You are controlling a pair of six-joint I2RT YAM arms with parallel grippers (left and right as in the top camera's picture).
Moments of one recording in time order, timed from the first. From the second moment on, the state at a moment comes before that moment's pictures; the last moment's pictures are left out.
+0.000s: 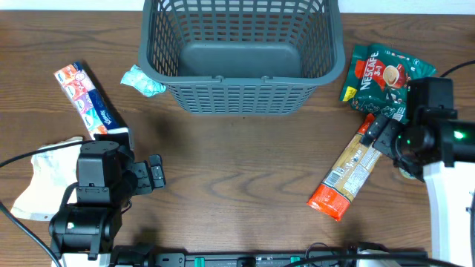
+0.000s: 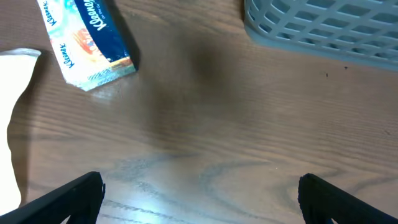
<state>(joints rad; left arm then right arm) -0.06 0.75 0.79 -0.95 0.02 -0.21 -0.09 1.25 1.33 -1.38 0.16 0.55</state>
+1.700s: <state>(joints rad) -0.06 0.75 0.79 -0.94 0.02 -0.21 -0.10 1.70 0.92 -0.72 0.11 0.57</state>
